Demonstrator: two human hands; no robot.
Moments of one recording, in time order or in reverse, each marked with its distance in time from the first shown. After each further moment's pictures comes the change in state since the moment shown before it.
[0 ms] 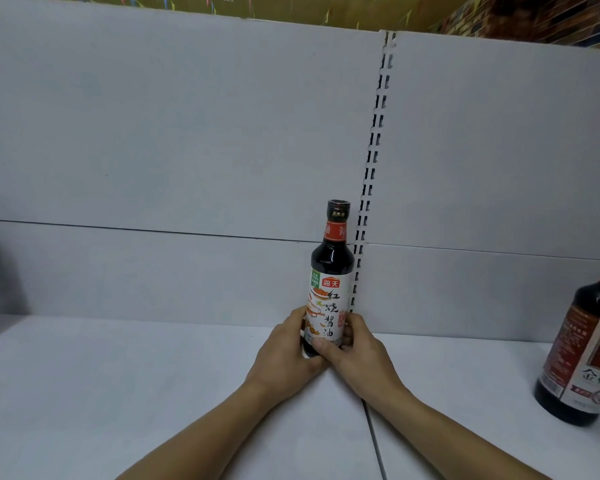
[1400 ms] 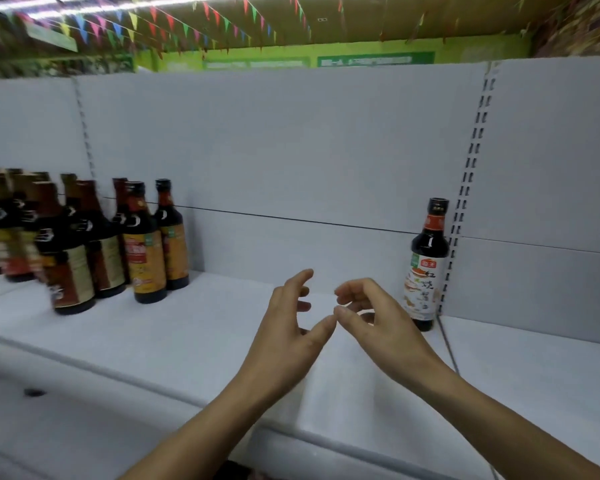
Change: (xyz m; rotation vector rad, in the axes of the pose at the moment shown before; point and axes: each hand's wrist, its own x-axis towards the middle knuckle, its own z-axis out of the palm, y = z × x) left_hand -0.192 0.084 -0.146 -0.010 0.370 -0.124; right_hand -0.138 -0.152 0.037 0.073 -0.241 -0.393
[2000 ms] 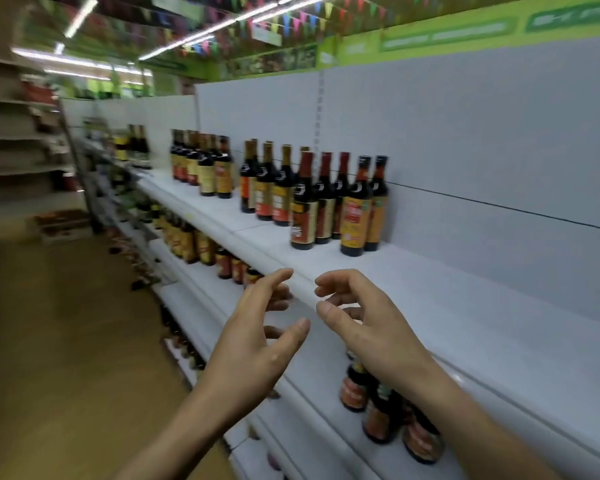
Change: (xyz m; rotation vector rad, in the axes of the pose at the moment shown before) left_hand -0.220 -0.006 -0.230 0.222 0.439 -0.221; right_hand -0.085 -0.169 0.195 0.345 -0.524 -0.296
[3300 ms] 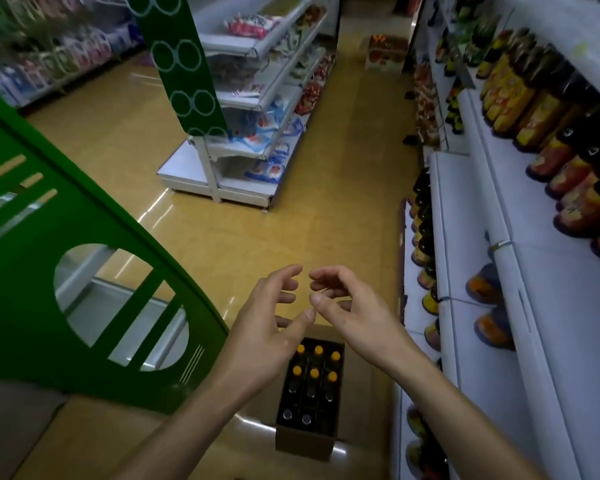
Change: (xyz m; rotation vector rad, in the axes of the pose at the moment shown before) left_hand -0.208 -0.187 -0.079 0.293 0.669 -0.809; right_hand -0.011 0.092 0.345 0.242 -1.054 -0.019
